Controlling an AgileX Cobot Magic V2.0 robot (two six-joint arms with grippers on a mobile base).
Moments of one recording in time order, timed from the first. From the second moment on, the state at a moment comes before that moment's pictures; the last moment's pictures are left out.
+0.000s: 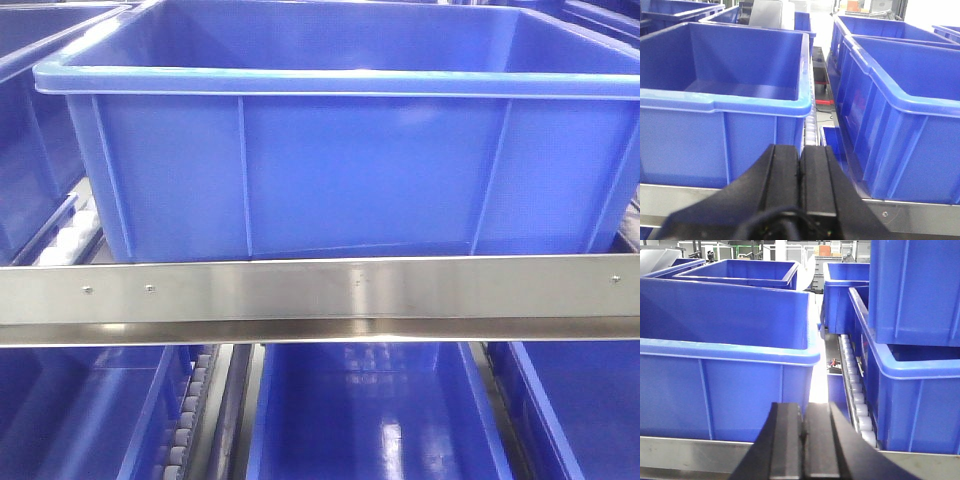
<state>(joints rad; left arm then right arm) -0.07 -0.01 0.03 -0.04 -0.05 -0.04 0.03 -0.01 0.03 0.00 -0.06 0.02</state>
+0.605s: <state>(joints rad) -0.07 -0.01 0.03 -0.04 -0.05 -0.04 0.03 -0.01 0.03 0.00 -0.06 0.02</state>
